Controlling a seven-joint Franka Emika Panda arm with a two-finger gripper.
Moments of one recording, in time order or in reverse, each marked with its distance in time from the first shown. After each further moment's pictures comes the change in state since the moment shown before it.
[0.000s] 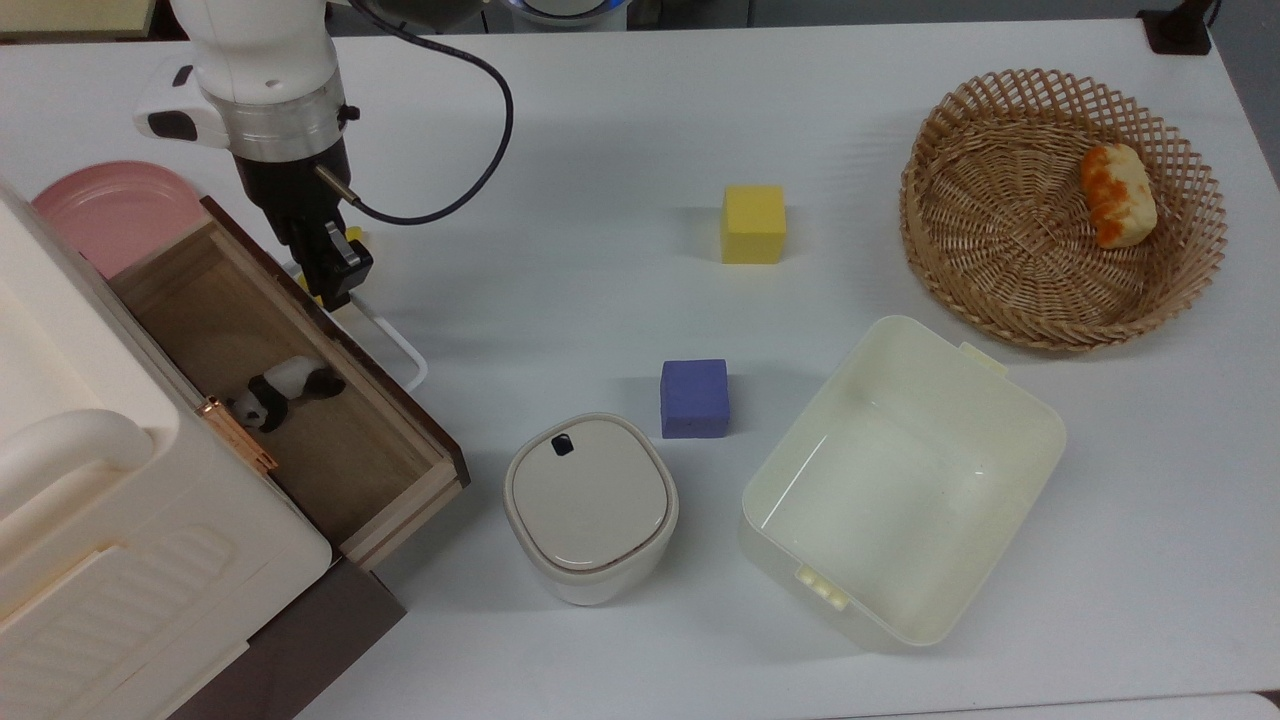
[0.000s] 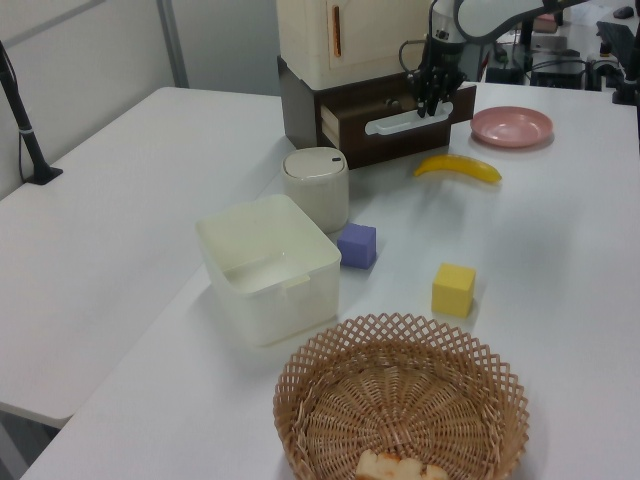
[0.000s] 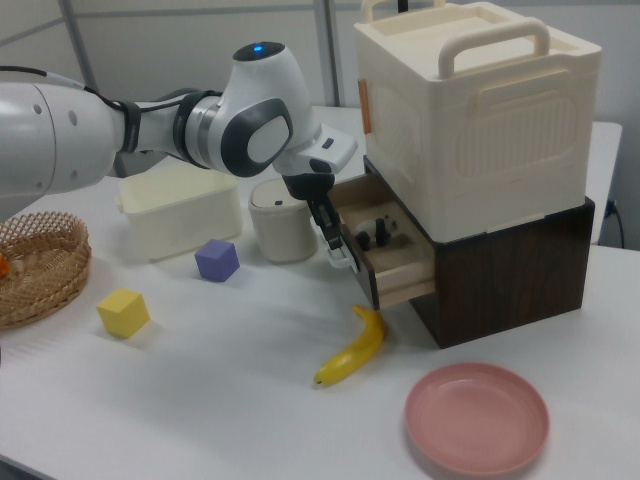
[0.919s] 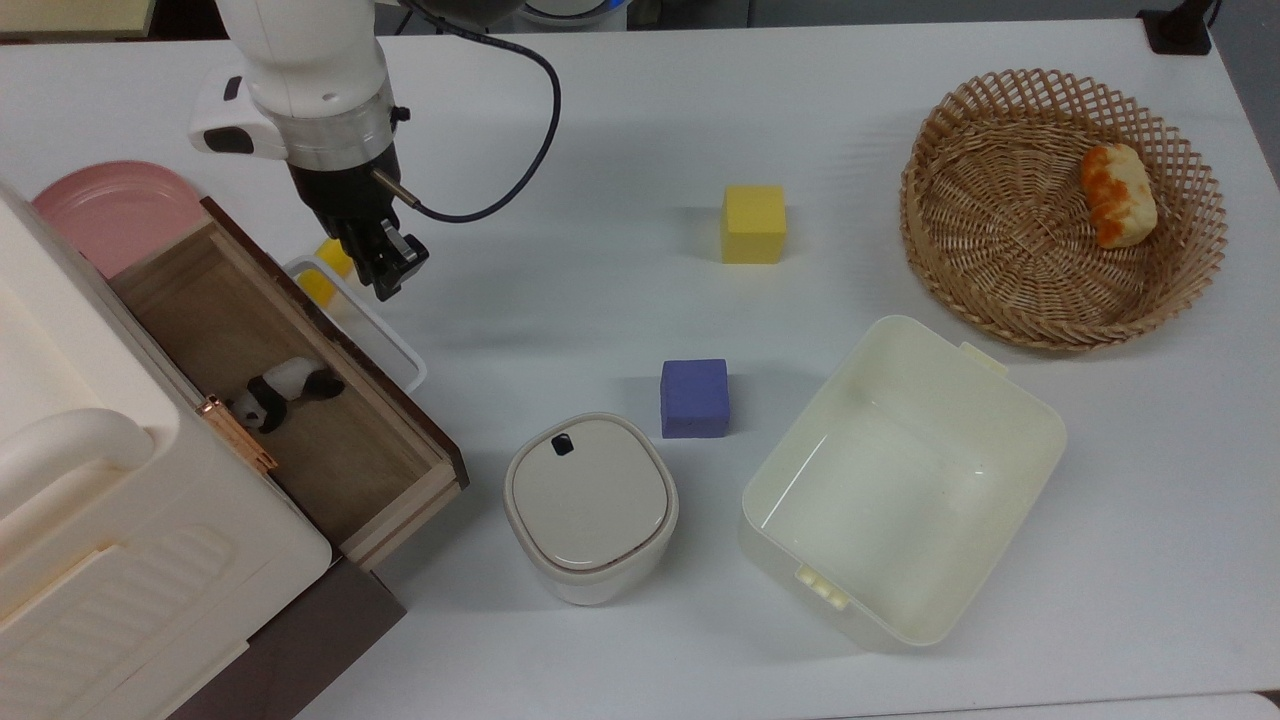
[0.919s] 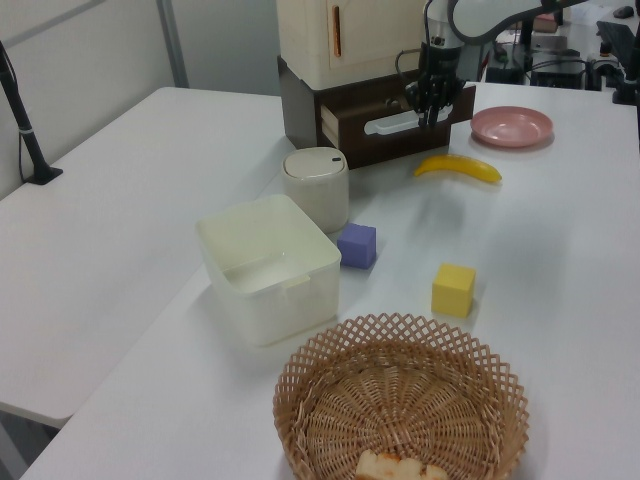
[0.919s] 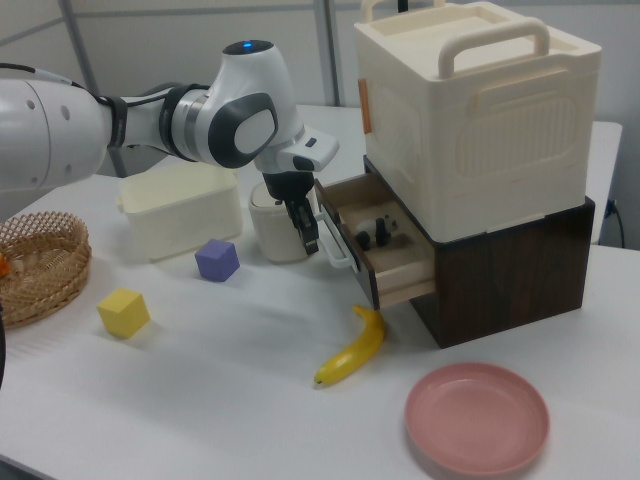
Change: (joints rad) arm 0.038 0.003 0.014 0.016 -0.001 -0.113 -0.014
